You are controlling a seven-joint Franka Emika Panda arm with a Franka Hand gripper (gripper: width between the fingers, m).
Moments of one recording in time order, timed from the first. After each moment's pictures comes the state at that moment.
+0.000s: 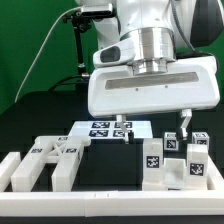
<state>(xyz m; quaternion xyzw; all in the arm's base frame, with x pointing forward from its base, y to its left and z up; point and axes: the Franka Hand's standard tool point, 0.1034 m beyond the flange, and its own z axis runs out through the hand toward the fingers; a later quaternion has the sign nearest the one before) 0.628 0.046 0.096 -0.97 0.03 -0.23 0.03</state>
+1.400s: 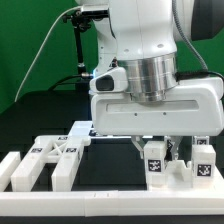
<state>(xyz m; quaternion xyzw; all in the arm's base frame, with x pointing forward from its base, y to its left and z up) 0.626 0.054 0.063 -0.97 0.22 -0.01 0.07</state>
